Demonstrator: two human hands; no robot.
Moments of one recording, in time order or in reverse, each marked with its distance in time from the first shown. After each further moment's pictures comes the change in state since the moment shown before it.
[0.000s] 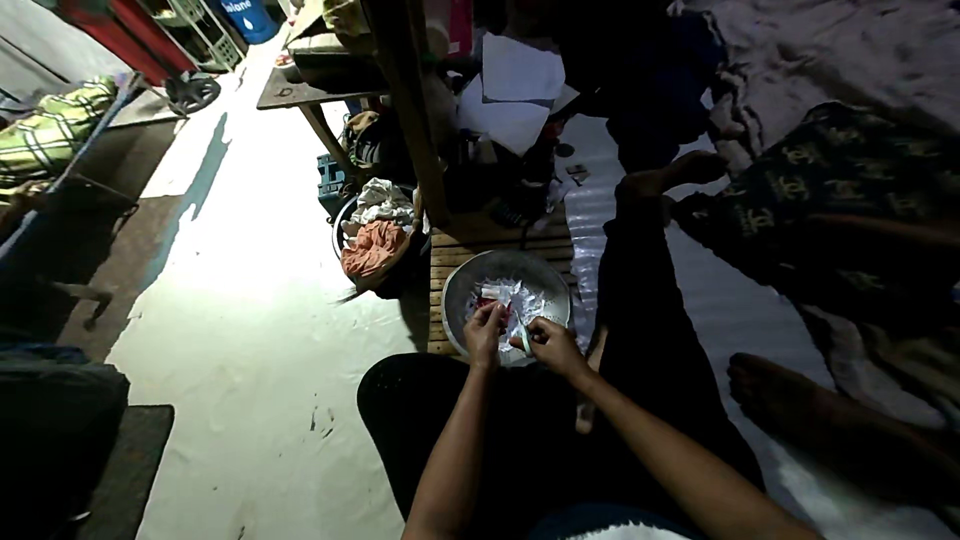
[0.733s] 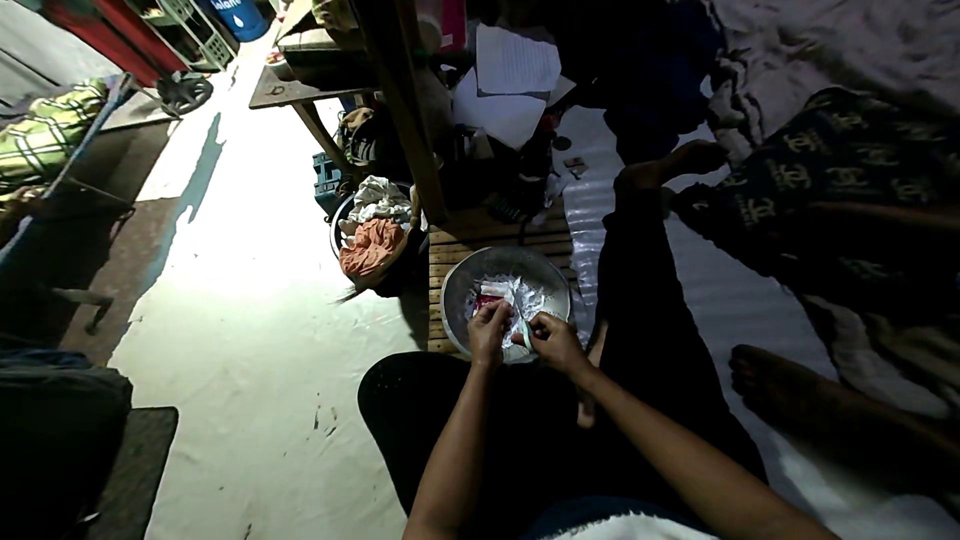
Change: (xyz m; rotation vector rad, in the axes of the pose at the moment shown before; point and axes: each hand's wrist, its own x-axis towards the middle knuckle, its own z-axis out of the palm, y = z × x) left_hand 0.001 -0.002 0.003 -0.055 -0.057 -0.055; right_hand -0.002 0.000 0.000 0.035 0.052 -0.040
